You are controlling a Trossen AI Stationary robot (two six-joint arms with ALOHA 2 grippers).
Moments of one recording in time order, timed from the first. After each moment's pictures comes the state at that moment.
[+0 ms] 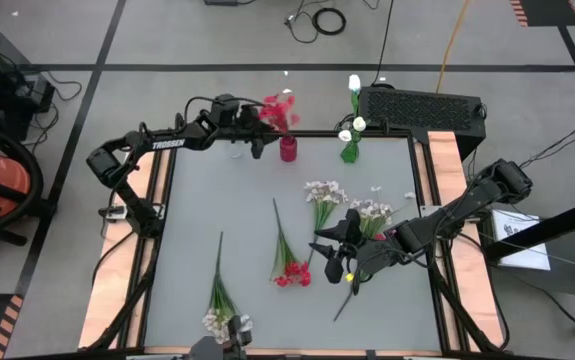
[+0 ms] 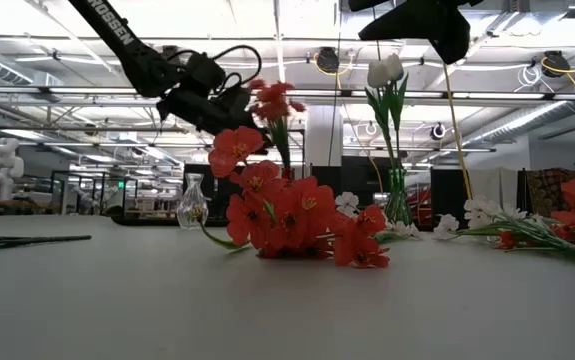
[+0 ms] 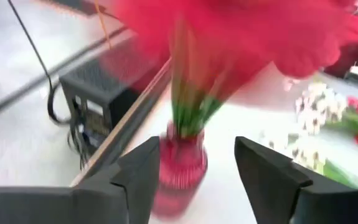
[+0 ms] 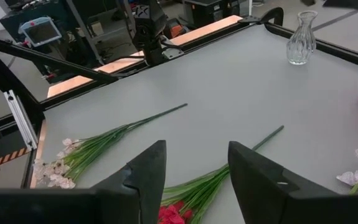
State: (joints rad) left arm 0.77 1.67 0.99 0.23 0.49 0.06; right arm 0.49 1.40 0.92 -0.02 0.71 0.66
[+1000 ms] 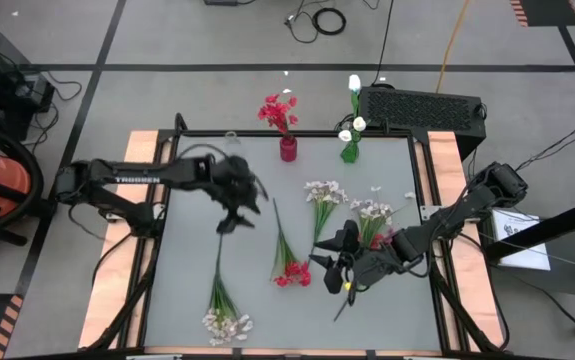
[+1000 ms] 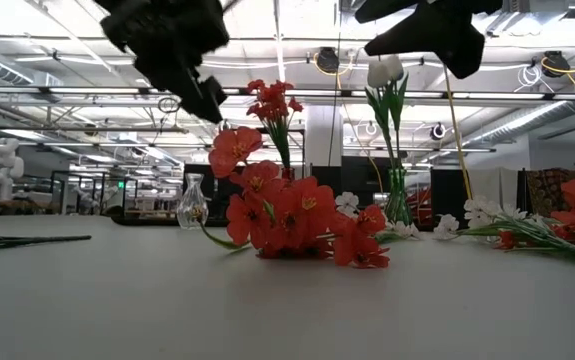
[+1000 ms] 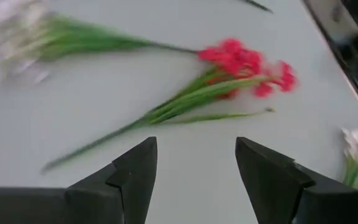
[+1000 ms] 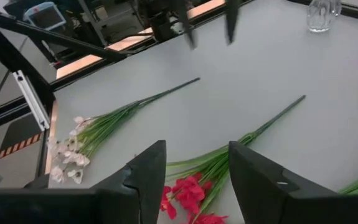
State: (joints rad) left arm 0.19 1.35 0.95 -0.51 0.47 0.30; right arm 0.53 1.46 0.92 -0.04 0.68 0.77
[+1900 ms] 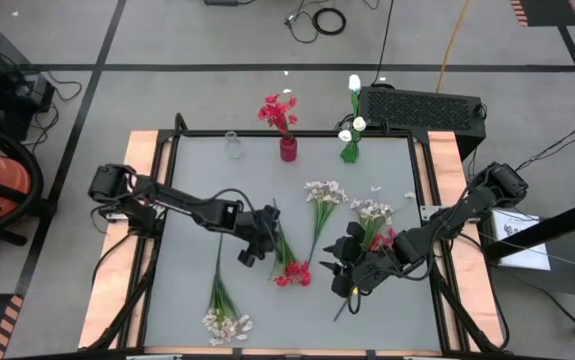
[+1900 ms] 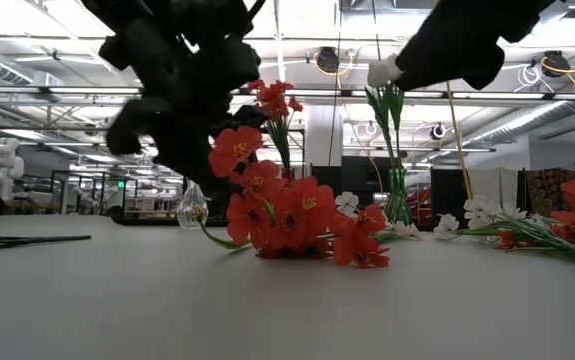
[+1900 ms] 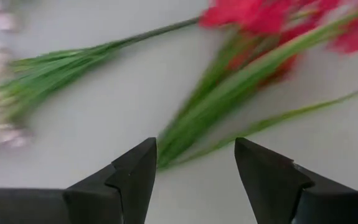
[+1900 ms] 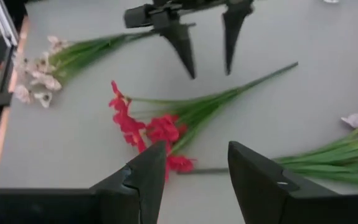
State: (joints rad) left arm -0.11 1.66 0.91 -0.13 0.00 0.49; right arm 0.55 1.46 0.92 -0.25 0.60 0.69
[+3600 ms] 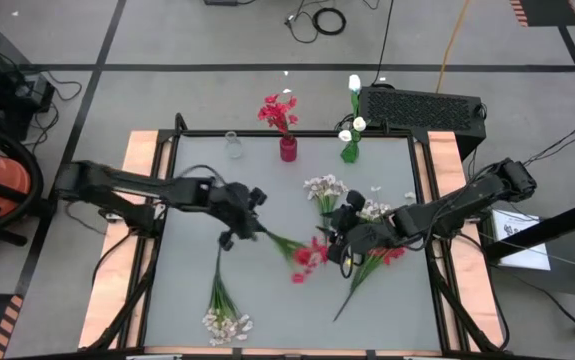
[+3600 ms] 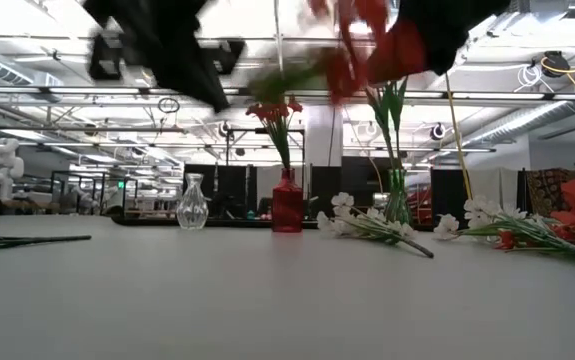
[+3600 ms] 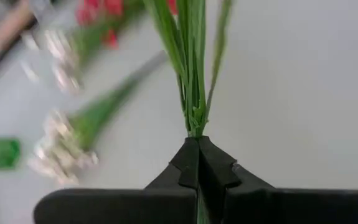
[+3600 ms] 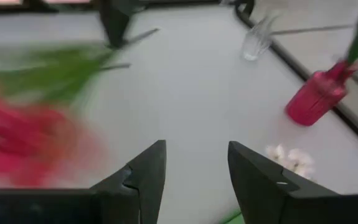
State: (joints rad) left arm -0.02 1.33 0.92 -0.36 0.17 0.74; right arm 0.35 1.35 0.92 -0.26 0.64 0.39
